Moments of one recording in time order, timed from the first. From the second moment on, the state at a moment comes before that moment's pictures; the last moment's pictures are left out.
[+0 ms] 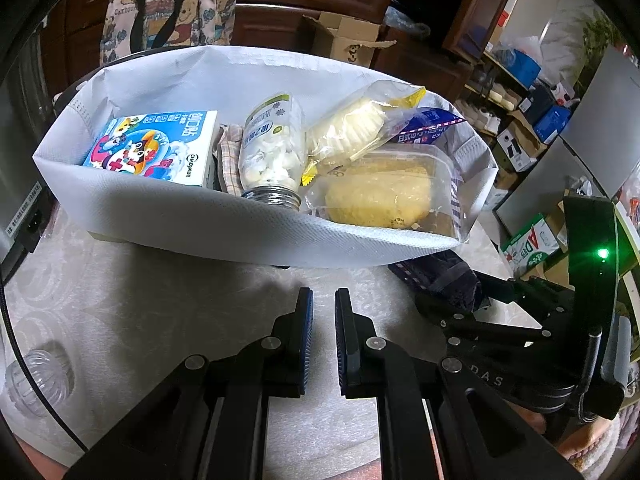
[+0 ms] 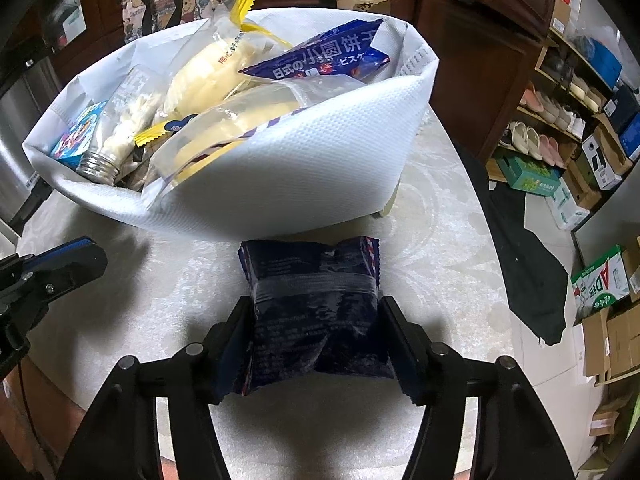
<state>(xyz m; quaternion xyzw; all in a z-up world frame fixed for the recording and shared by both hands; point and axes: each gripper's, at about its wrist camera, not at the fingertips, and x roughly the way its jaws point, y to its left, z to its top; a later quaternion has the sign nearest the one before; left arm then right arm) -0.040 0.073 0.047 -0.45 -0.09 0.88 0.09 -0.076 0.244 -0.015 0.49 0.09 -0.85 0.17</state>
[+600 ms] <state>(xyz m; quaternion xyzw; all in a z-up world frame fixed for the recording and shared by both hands) -0.042 0.075 0.046 -0.45 -0.08 0.88 0.09 -0.059 0.245 -0.008 0.48 0.07 -0.85 0.21</state>
